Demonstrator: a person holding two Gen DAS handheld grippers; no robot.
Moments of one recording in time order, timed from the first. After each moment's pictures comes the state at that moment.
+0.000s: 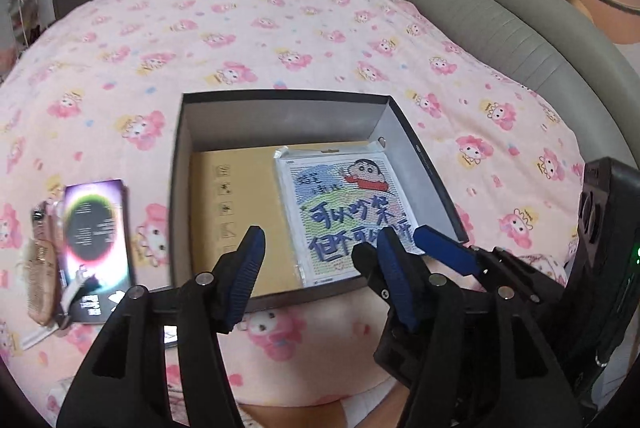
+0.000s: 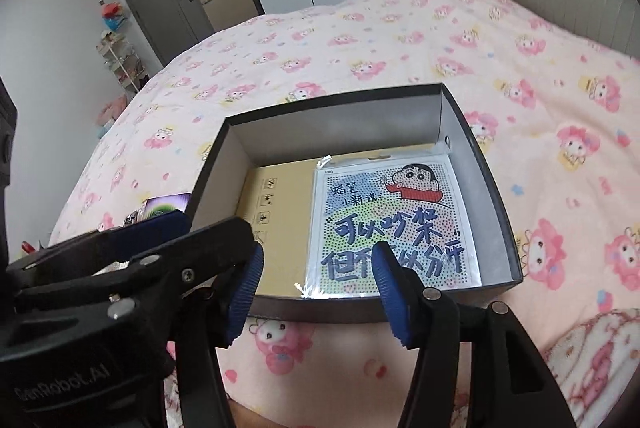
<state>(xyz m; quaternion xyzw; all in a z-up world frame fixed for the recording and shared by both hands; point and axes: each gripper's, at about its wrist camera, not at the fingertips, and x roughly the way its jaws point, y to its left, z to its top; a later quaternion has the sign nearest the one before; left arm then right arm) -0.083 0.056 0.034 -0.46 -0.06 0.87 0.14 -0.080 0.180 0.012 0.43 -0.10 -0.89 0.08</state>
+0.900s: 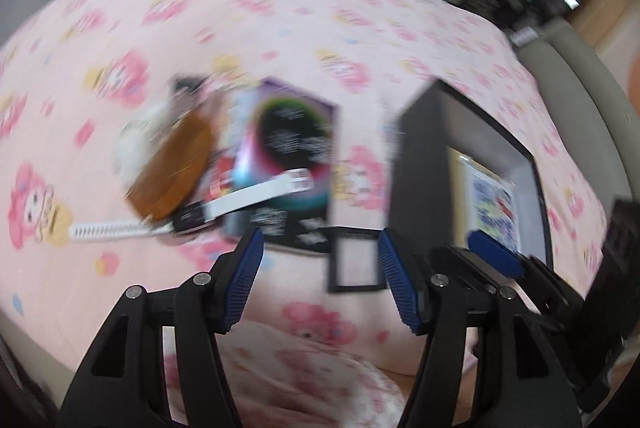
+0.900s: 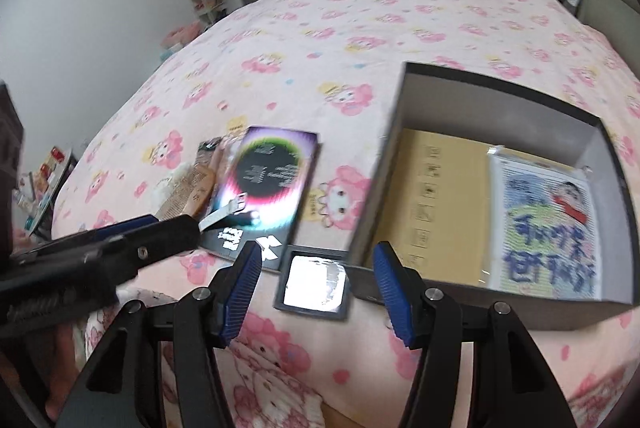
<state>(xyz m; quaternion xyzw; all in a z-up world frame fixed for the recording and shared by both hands) -0.023 -0.176 -0.032 -0.49 -0.24 0.84 -0.04 -0.084 0.015 -0.015 0.46 0.00 -0.85 0.24</state>
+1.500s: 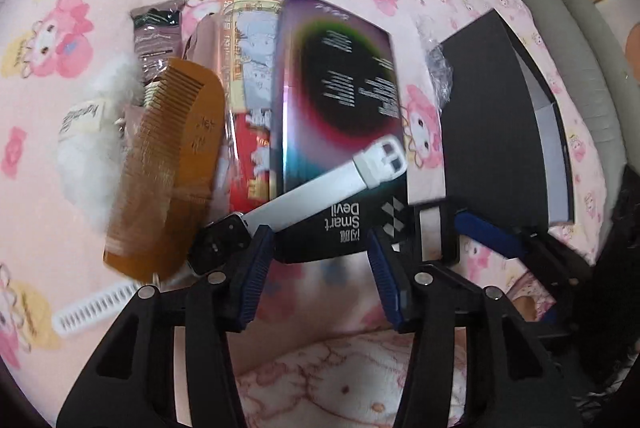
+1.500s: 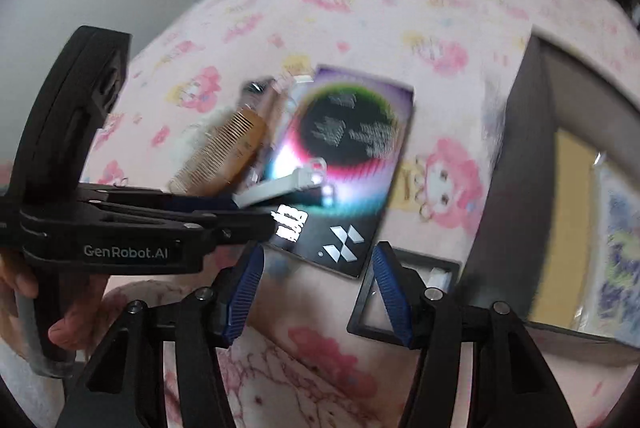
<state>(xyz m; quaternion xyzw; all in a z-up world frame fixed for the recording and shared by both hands) -0.084 -0.229 -0.117 -0.61 -0.22 0.76 0.08 -0.105 -0.063 -0.069 0.54 0.04 -0.79 0.28</state>
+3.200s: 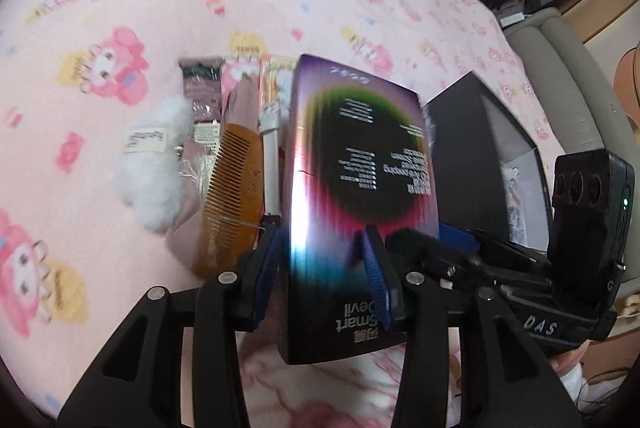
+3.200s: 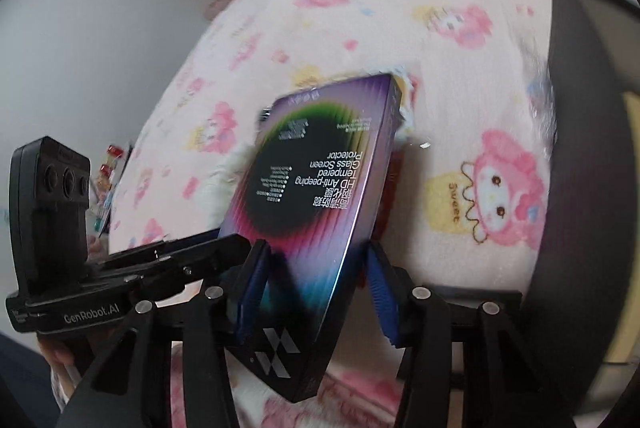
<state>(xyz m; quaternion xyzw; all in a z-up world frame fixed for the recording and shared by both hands) -0.040 -0.246 -0.066 -0.52 -0.24 0.82 0.04 -0.129 -0.070 -0.074 0.55 -0.09 -0.76 0.34</state>
